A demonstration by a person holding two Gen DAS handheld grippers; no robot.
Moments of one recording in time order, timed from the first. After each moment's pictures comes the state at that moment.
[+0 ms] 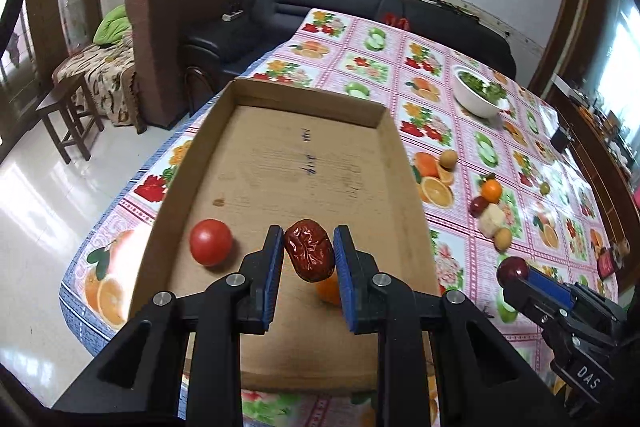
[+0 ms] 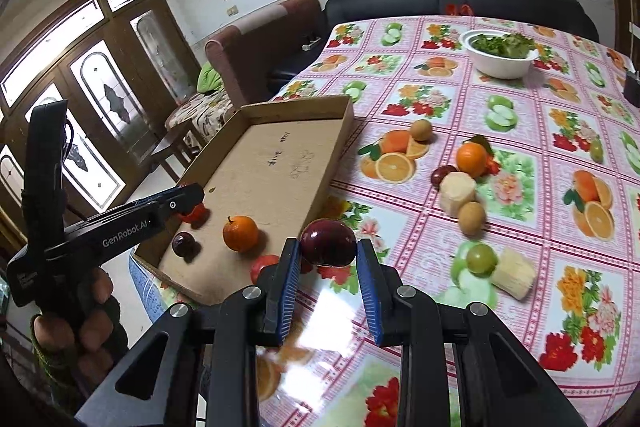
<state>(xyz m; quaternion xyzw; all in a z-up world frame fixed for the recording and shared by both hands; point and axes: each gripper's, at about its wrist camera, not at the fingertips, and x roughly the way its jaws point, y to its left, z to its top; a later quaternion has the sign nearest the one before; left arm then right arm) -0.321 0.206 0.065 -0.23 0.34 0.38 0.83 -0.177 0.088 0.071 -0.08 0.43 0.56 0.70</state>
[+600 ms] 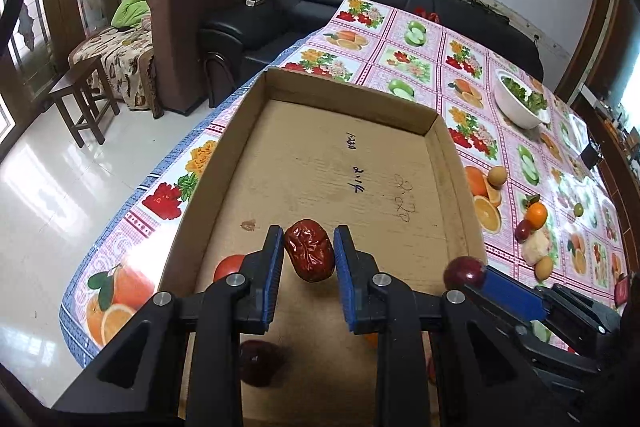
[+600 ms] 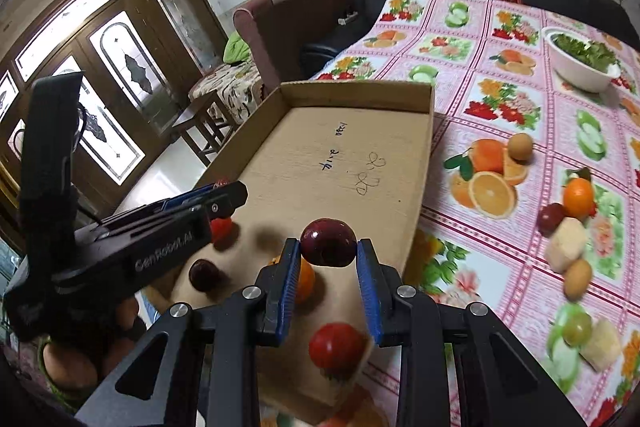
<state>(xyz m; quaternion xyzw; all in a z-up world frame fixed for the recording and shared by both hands) -0.310 0.249 0.043 -0.24 0.36 0.40 0.80 -0.202 0.188 0.053 -0.12 0.45 0.60 0.65</state>
